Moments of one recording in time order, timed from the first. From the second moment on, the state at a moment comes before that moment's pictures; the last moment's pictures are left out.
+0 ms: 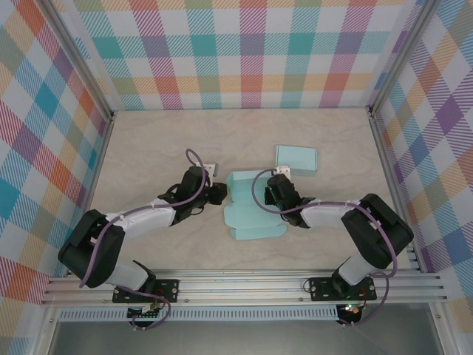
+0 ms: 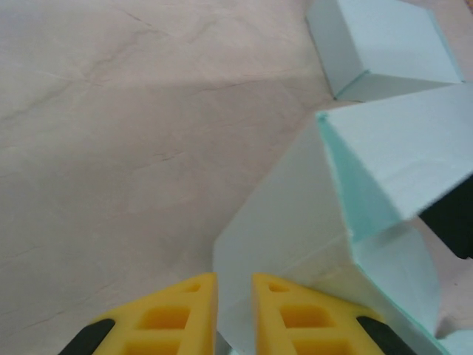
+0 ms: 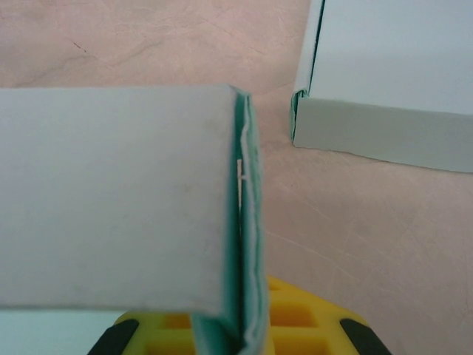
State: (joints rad) left arm -0.61 1.43 0.68 0.10 0.07 -0.47; right arm 0.70 1.58 0.63 0.24 0.38 0.44
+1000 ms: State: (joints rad) left arm -0.67 1.51 0.68 0.18 0.02 -0.31; right arm 0.70 1.58 0.63 0.23 0.37 0.44
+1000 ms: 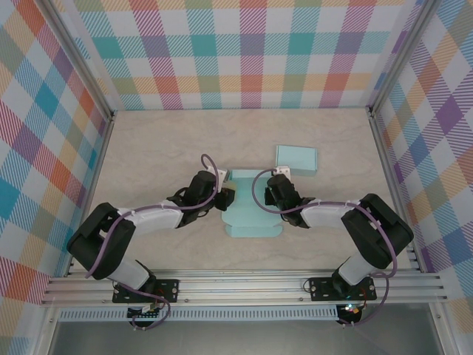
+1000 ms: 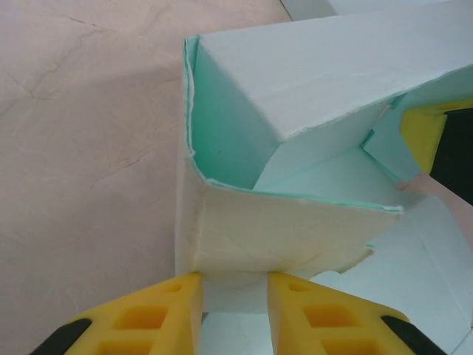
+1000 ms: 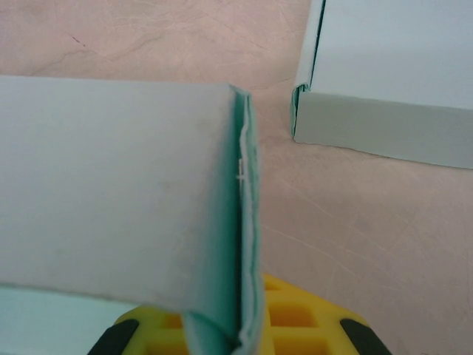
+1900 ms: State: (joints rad) left arm -0.70 1.66 0.76 0.28 -0.22 -0.18; right arm 0.70 1.58 0.63 0.24 0.36 0.44
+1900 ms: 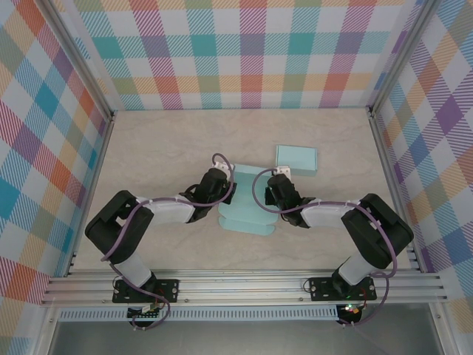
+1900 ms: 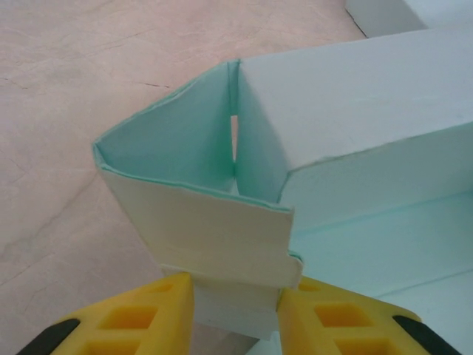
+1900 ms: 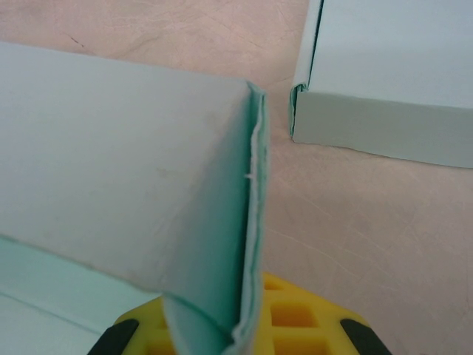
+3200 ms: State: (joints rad) left arm -0.42 1.37 0.63 0.02 -0.18 -0.39; right arm 0.71 1.58 0.63 0.25 0.33 0.44
